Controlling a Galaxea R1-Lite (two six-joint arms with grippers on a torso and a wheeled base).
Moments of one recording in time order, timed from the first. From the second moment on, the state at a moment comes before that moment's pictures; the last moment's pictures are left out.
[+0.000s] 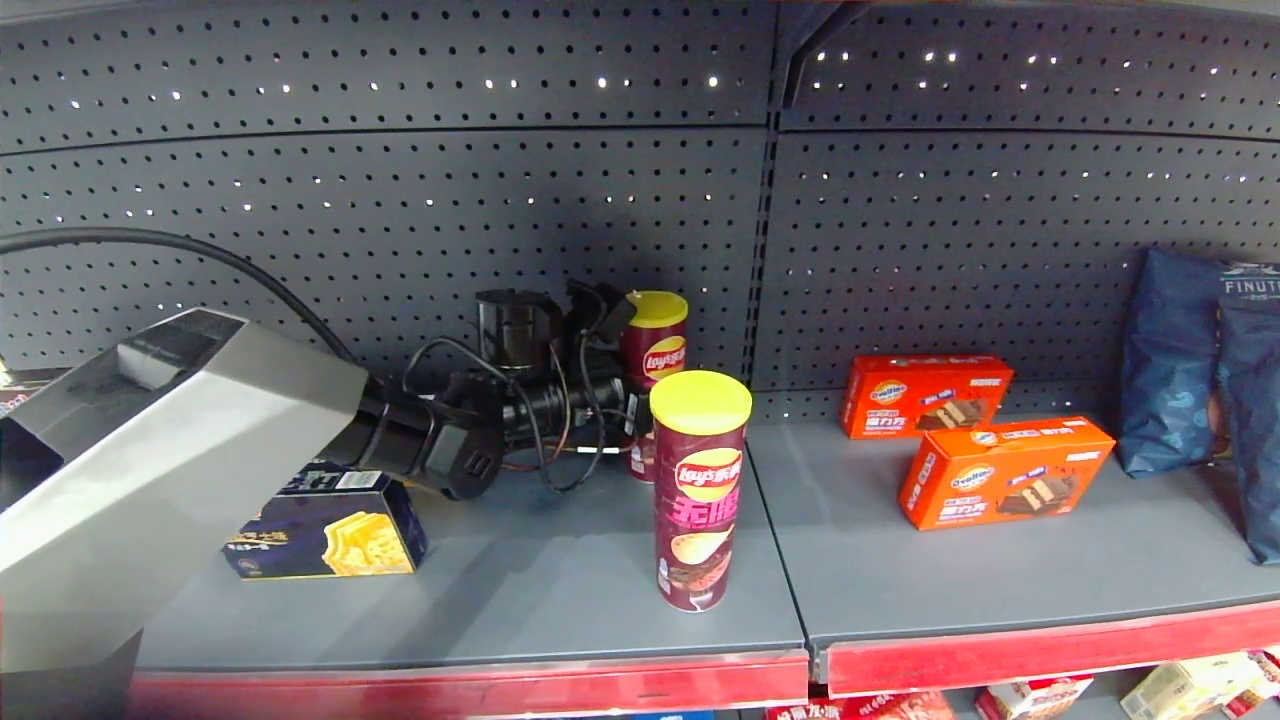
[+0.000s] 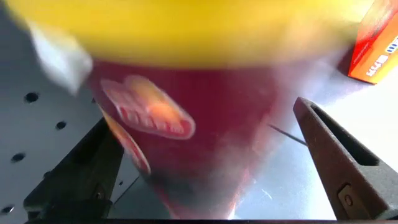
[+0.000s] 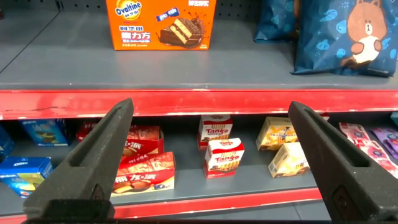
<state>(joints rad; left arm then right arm) -0.40 2.25 -1.37 -0.68 -0.47 0.11 0.06 0.09 0.00 -0.07 -0.16 -0.11</state>
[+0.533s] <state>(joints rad) -0.35 2.06 -1.10 -0.76 -0.47 0.09 0.06 0.09 0.00 -0.07 -0.16 -0.10</state>
